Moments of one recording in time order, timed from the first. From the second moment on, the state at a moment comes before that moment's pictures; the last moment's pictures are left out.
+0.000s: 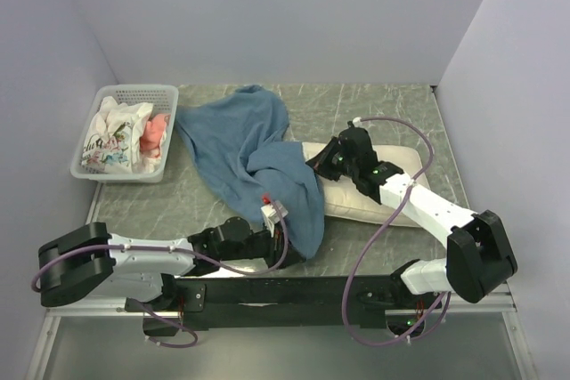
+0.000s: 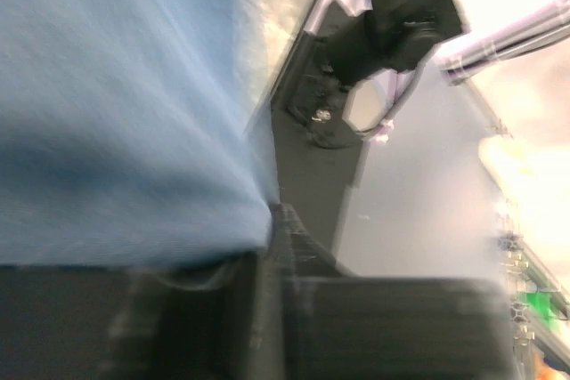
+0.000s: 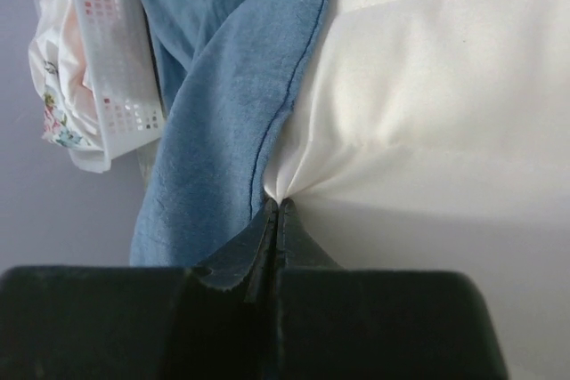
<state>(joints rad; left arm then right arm) -1.19 1.21 0.33 0.65 0.22 -0.68 0.51 1.33 0.86 -0.11 -0.10 1.02</state>
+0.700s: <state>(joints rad) -1.16 0.82 0.80 -0.13 -0.32 -0.89 0.62 1.14 0.68 -0.06 0.06 0.90</state>
